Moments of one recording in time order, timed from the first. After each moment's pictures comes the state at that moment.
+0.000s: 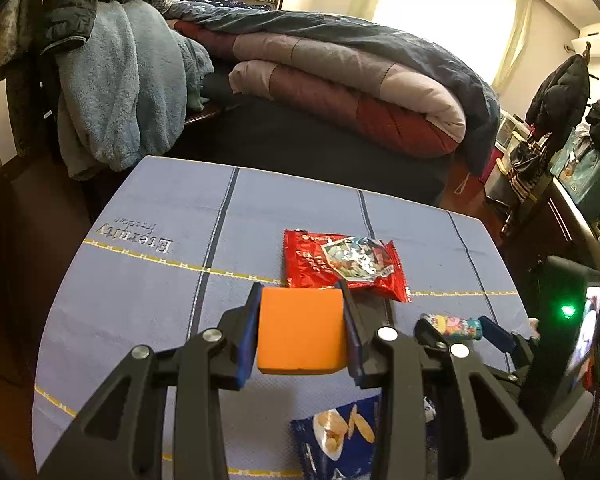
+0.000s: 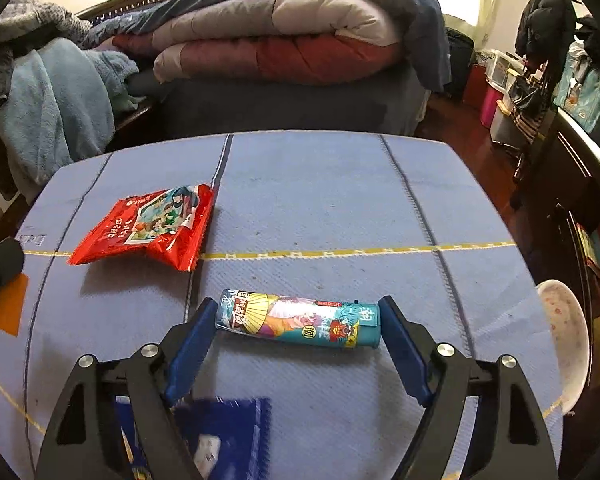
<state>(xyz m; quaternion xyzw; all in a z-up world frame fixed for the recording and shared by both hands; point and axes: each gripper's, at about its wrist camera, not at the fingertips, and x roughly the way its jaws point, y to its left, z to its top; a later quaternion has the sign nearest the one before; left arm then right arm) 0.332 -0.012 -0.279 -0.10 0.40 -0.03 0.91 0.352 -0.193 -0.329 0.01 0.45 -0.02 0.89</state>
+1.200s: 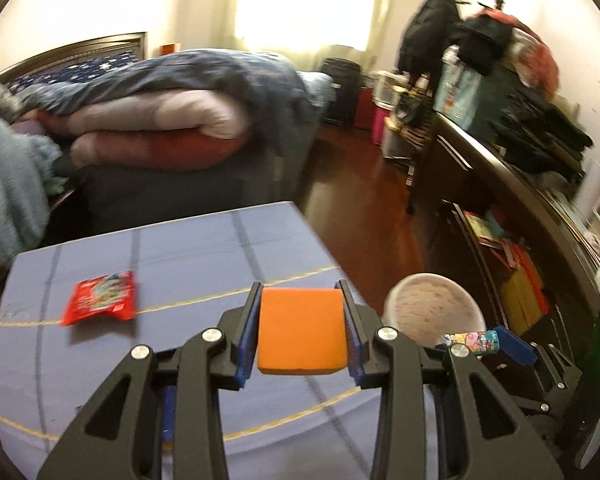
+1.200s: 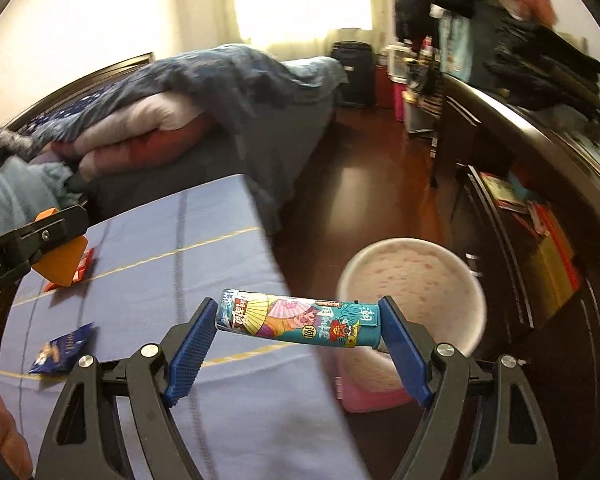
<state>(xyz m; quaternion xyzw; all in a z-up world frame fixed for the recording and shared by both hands) 0.274 -0.251 -0.221 0.02 0.35 -0.22 0.91 0.210 -0.400 -0.271 0.11 0.36 -0.14 0.91</state>
